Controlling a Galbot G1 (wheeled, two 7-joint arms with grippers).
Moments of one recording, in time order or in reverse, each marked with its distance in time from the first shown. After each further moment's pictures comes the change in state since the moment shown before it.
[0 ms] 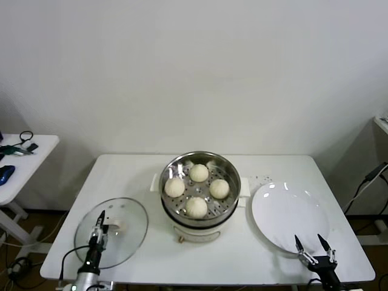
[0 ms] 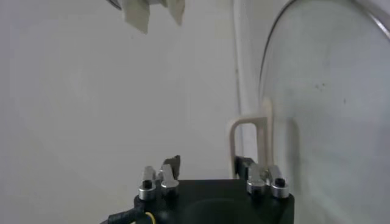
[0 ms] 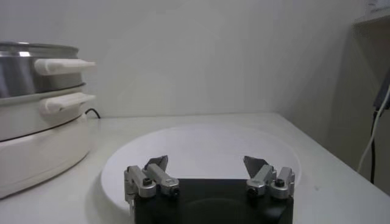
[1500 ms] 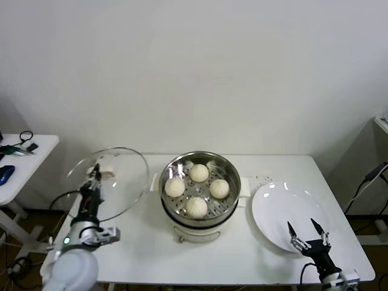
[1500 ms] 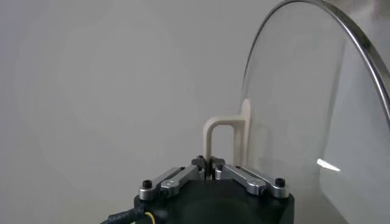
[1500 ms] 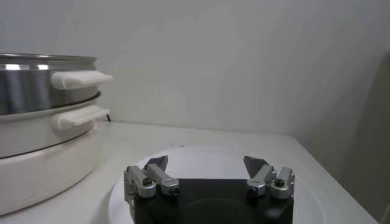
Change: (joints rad) left arm -0.030 0.276 0.190 -0.696 -0.303 0.558 0.559; right arm 0.044 -0.008 0.006 0.109 -0.119 -0.127 0.032
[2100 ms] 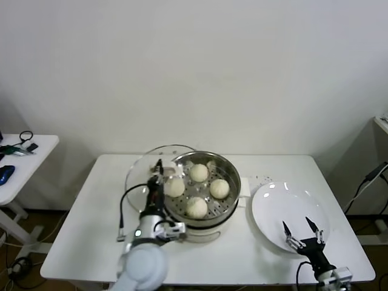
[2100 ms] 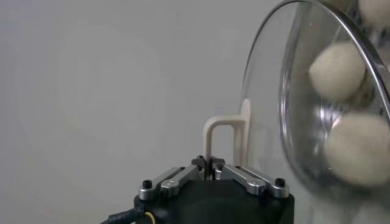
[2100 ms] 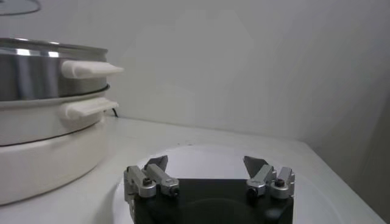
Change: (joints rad) left arm -0.258 -0.225 0.443 0.033 0.255 0.176 0.155; right arm 0.042 0.005 -0.024 -0.048 -0.051 0.022 -0.017
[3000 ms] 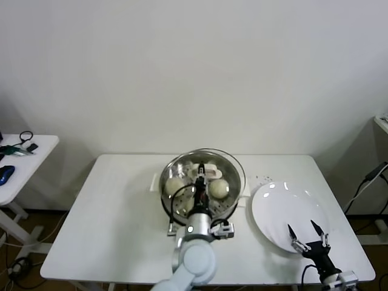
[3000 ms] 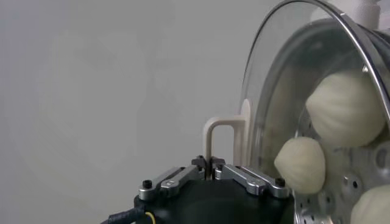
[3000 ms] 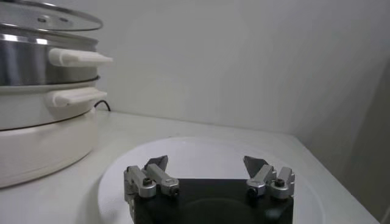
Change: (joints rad) left arm -0.113 -0.238 0.179 0.239 0.216 0.033 0.036; right arm -0.007 -0.027 0.002 -0.048 0.027 0.046 -0.003
